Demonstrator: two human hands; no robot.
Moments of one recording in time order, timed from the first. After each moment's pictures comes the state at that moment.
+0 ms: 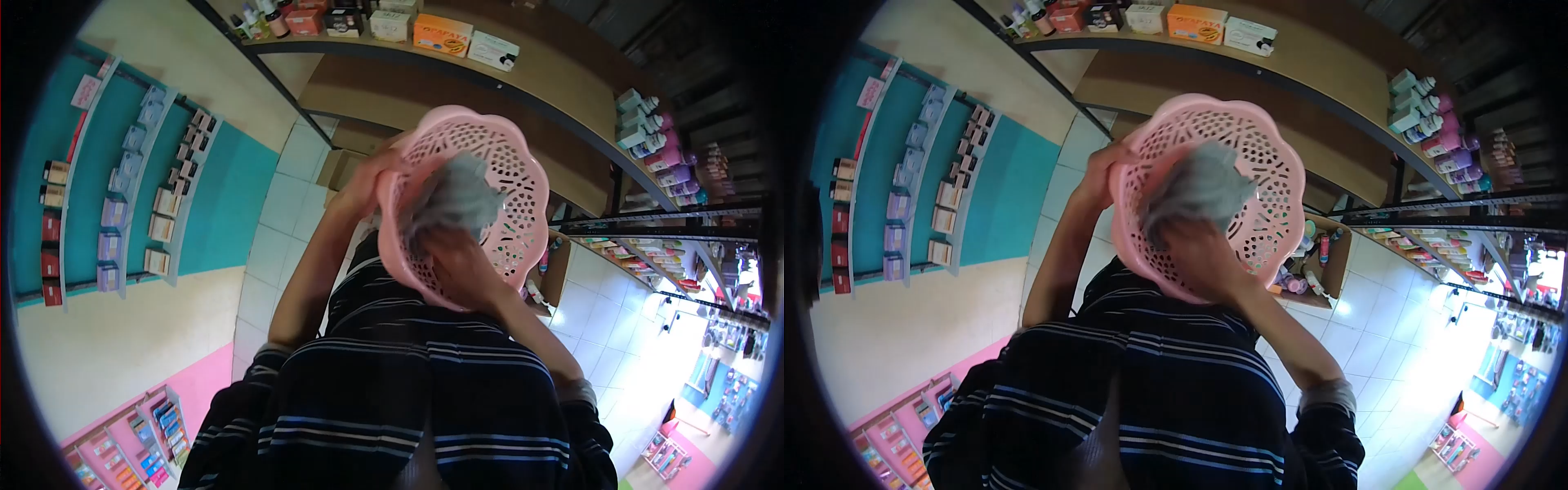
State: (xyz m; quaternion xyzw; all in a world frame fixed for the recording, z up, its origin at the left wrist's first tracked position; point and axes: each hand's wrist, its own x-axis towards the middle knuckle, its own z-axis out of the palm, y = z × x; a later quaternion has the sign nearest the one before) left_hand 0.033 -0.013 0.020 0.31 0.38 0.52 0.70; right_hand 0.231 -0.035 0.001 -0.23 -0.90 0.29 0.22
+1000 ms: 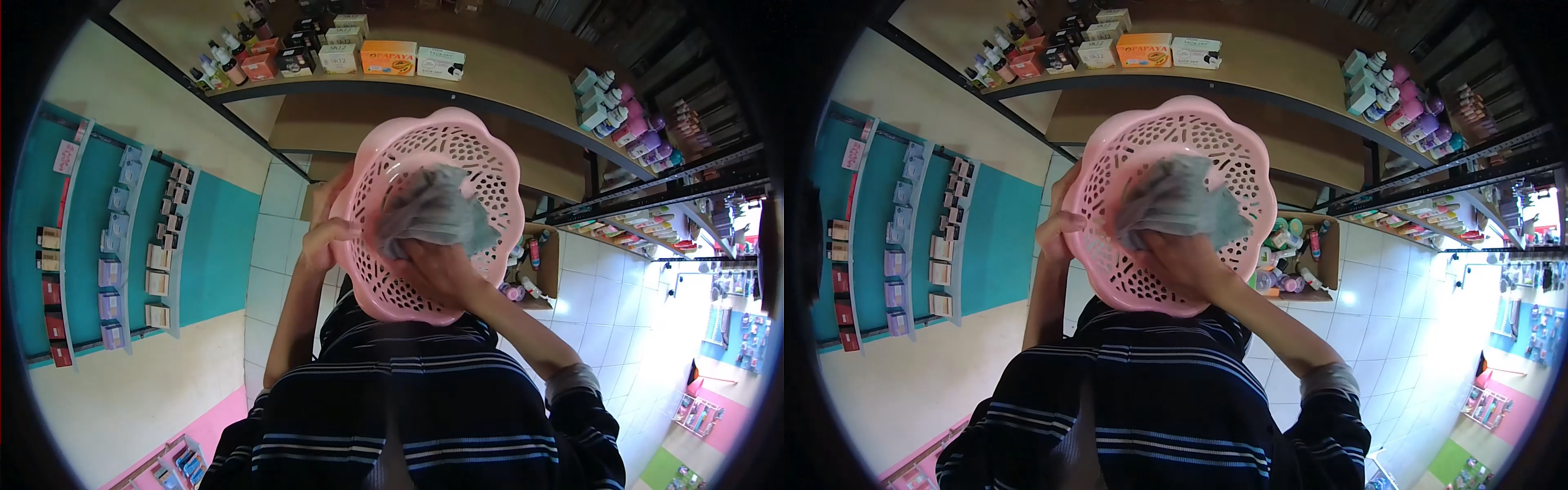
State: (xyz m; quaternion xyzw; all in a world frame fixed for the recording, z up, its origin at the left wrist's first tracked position) left_hand 0.027 -0.042 0.023 0.42 0.41 0.59 0.56; right_hand 0.228 -0.018 0.005 -0.26 -0.91 0.21 0.26
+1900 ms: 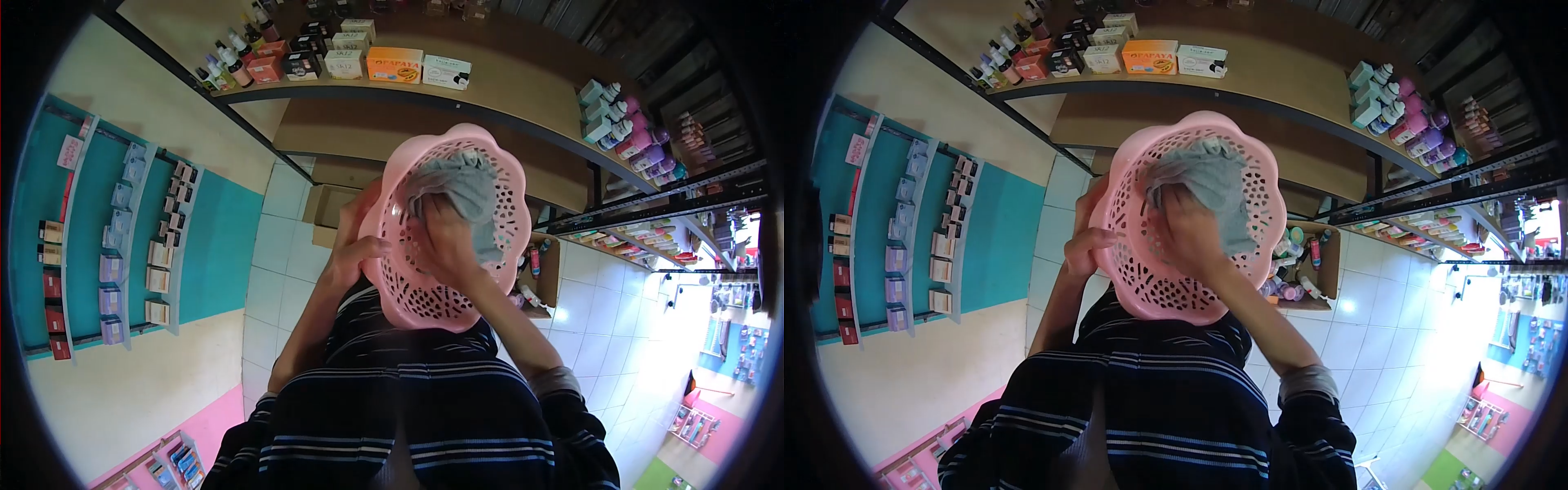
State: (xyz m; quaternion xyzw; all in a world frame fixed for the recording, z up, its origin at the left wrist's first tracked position) left_hand 0.059 -0.044 0.031 0.44 0.39 0.58 0.56; right_hand 0.217 0.002 0.002 -0.39 -0.82 0.32 0.29
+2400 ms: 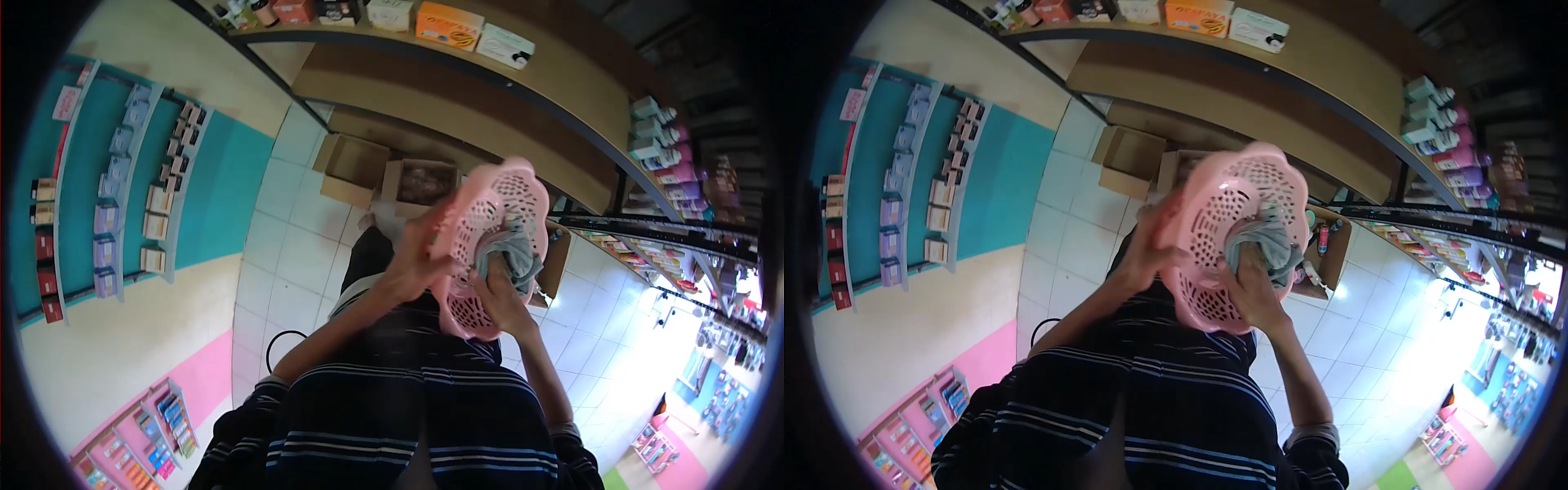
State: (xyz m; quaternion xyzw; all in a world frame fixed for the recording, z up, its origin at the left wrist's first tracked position) left_hand 0.097 -0.054 -0.004 0.43 0.45 0.55 0.56; right_hand 0.294 -0.045 -0.037 -0.42 -0.80 0.41 0.11
